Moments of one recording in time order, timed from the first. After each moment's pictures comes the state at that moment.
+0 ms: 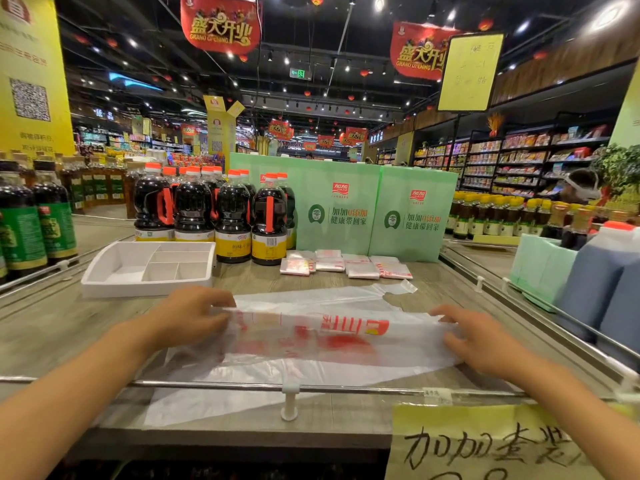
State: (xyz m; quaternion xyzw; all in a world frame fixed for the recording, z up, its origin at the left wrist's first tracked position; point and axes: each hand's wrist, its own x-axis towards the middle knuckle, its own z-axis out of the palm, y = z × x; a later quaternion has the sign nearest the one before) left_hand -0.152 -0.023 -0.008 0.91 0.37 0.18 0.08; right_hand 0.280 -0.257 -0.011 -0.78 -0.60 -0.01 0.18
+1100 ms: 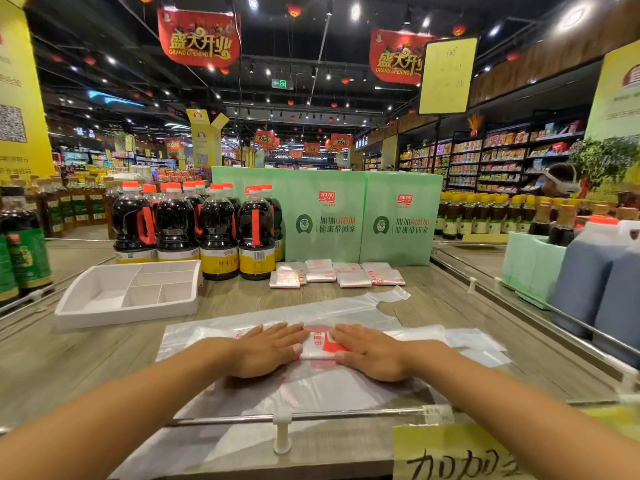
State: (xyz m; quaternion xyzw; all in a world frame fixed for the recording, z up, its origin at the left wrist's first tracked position) left_hand -0.034 -0.027 -0.034 0.96 0.27 -0.08 0.08; right_hand 0.190 -0.157 -0.025 -0.68 -0.73 0.09 -0.04
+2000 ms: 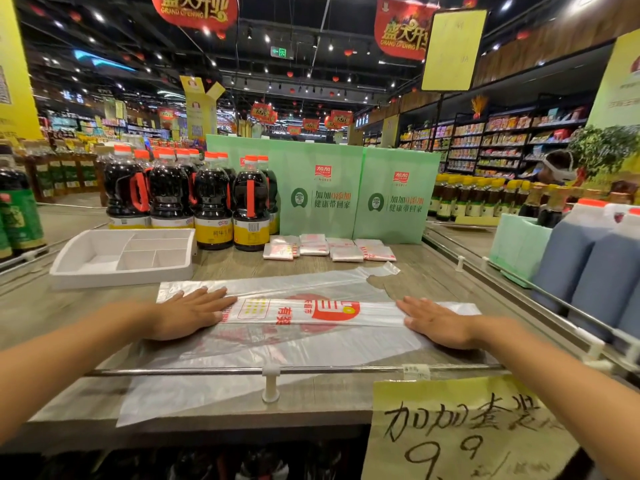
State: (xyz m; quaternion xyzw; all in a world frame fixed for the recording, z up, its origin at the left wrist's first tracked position) left_hand -0.128 0.012 -0.038 0.92 0.37 -0.11 0.05; right_hand 0.286 -0.228 -0.021 -0.78 -0.62 0.12 -0.06
